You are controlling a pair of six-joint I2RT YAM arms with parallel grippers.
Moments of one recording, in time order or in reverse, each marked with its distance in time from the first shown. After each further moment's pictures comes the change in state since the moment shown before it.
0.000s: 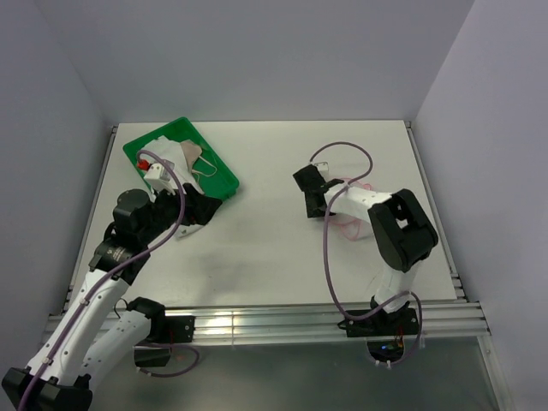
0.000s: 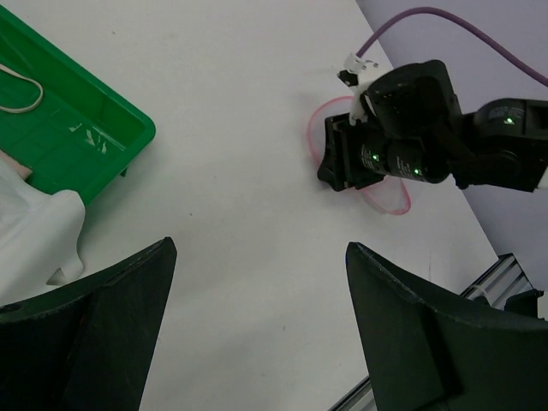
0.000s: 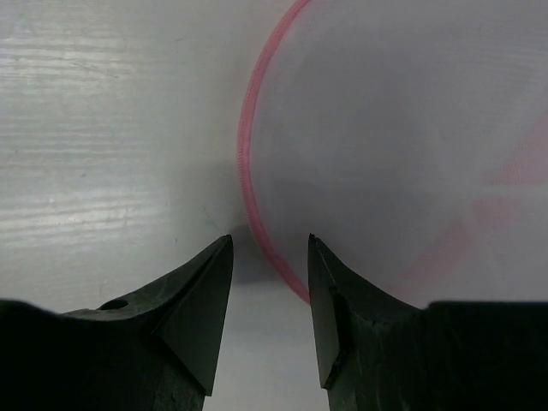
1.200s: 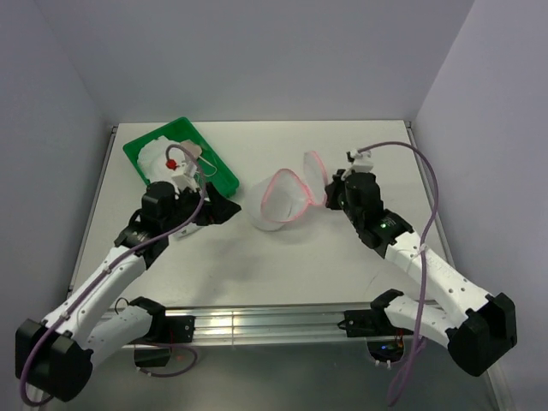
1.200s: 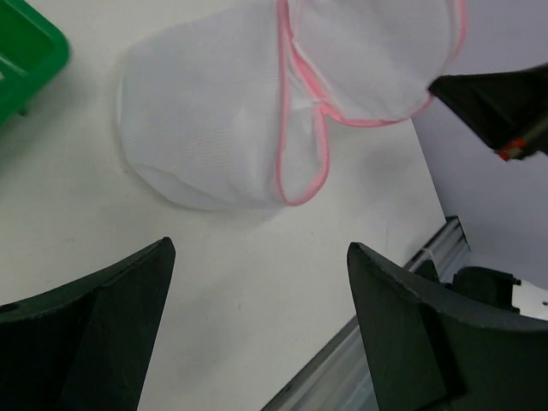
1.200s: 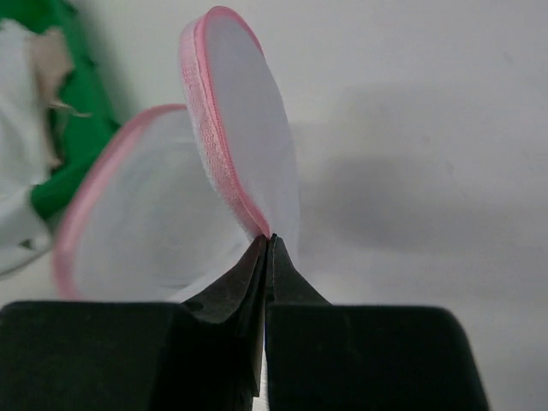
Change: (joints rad) left arm -0.031 0.187 -0.053 0.123 0.116 -0.129; right arm 0.036 -0.748 -0.215 0.232 -0.158 -0.006
